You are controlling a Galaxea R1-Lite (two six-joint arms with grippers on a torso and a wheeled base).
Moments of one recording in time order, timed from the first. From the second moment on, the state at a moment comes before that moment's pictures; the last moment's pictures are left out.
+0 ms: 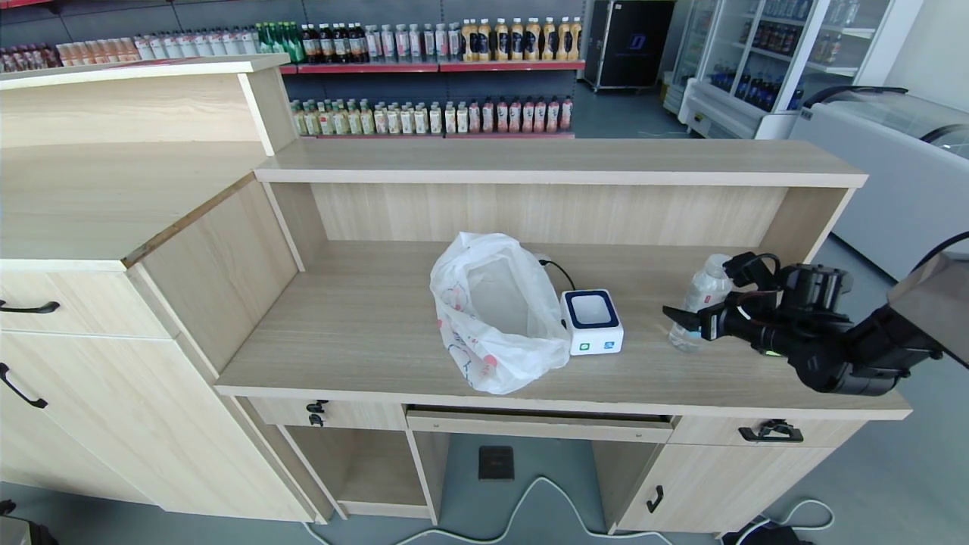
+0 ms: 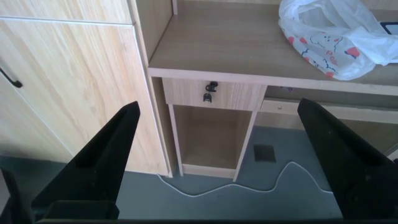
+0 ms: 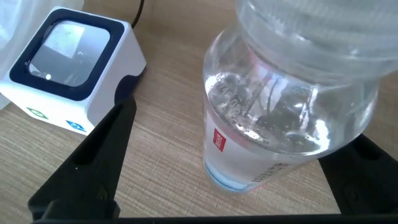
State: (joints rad) left arm 0.00 0.00 0.00 0.00 0.04 -0.01; right arm -0.11 2.34 -1.16 -0.95 0.47 -0.25
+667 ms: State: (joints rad) left arm 0.00 0.00 0.00 0.00 0.04 -0.01; right arm -0.10 2.37 -1.21 -0.95 0.47 -0.25
